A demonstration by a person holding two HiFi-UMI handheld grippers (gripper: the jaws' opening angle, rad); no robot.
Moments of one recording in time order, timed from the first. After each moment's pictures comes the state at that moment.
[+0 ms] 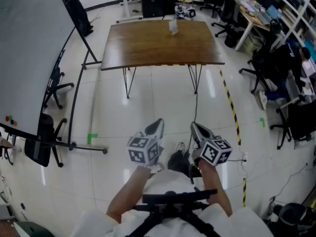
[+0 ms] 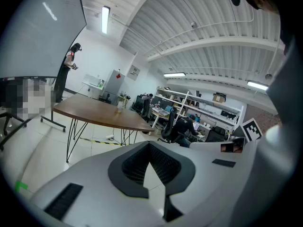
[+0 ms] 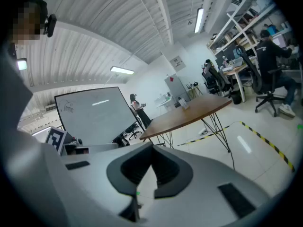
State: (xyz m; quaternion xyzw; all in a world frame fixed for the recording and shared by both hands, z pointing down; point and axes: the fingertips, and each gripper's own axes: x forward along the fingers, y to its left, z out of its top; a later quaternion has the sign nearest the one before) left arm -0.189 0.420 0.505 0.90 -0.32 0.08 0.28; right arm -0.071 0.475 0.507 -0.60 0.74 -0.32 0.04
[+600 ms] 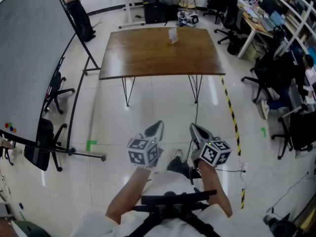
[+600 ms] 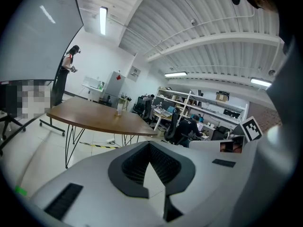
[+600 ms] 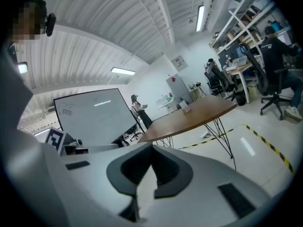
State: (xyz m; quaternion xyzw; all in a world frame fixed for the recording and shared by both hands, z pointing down) left arm -0.142 0.370 0.504 0.90 -0.33 0.08 0.26; right arm -0.023 0.419 0.507 -0.58 0.75 -0.31 0.04
